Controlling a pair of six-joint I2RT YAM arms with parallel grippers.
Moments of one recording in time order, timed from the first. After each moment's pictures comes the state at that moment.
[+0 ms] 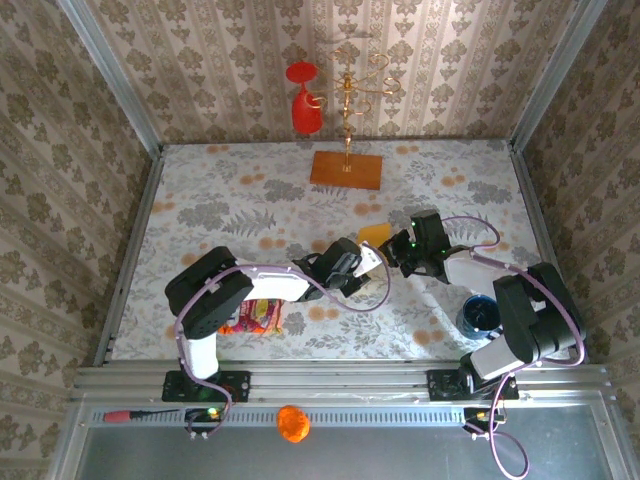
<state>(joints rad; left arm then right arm) -1.01 1.85 0.95 0.16 -0.06 0.19 0.29 1.51 0.66 0.04 -0.38 1.33</state>
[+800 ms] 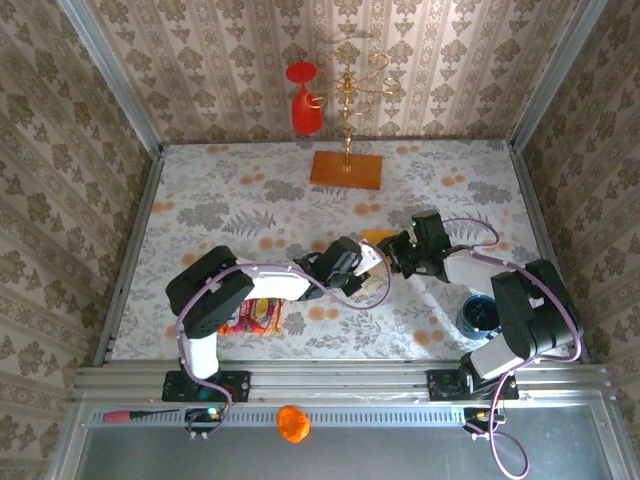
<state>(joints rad) -1.00 1.86 0.96 0.17 -0.03 0.14 0.26 1.53 0.66 0.04 -0.42 1.33</state>
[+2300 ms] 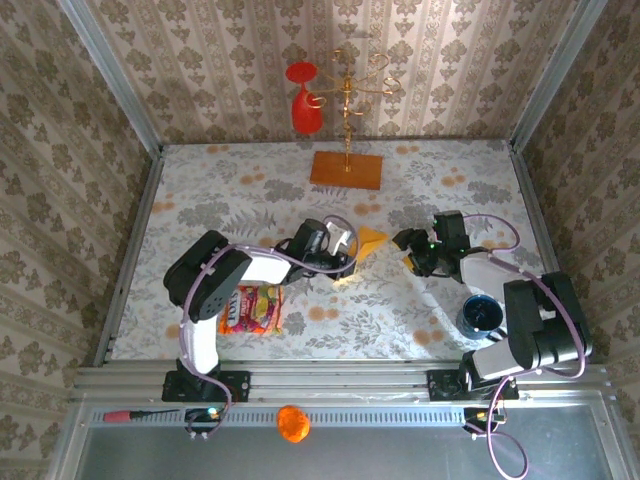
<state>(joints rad) -0.76 1.92 0.89 0.33 0.47 -0.37 0.14 1.46 0.63 -0.03 -0.42 1.08</state>
